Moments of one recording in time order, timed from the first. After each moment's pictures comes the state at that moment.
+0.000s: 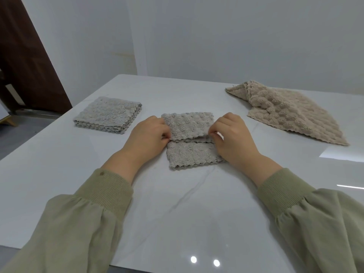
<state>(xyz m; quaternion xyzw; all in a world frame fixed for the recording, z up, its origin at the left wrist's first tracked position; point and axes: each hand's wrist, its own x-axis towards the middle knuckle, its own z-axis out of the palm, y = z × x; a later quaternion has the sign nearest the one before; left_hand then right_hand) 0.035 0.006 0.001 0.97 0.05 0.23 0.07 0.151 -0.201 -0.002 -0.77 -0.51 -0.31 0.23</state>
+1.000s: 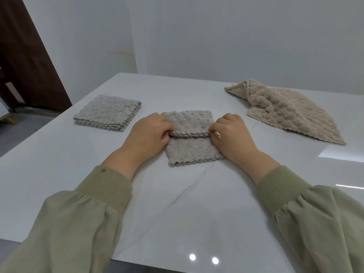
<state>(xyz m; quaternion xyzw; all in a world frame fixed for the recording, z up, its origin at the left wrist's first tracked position) 0.030 0.002 0.004 0.95 -0.03 0.31 0.07 0.160 -0.203 -0.008 -0.82 -0.48 -0.29 0.13</state>
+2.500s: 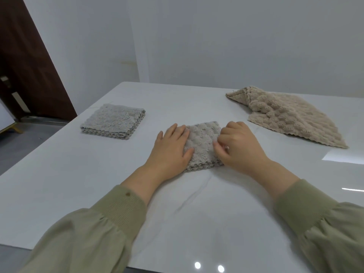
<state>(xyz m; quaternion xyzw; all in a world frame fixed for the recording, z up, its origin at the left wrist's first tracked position) 0.035 -0.038 -0.010 0.99 0.07 0.12 0.08 0.131 -0.214 0.015 -0.79 -0.51 -0.28 0.17</state>
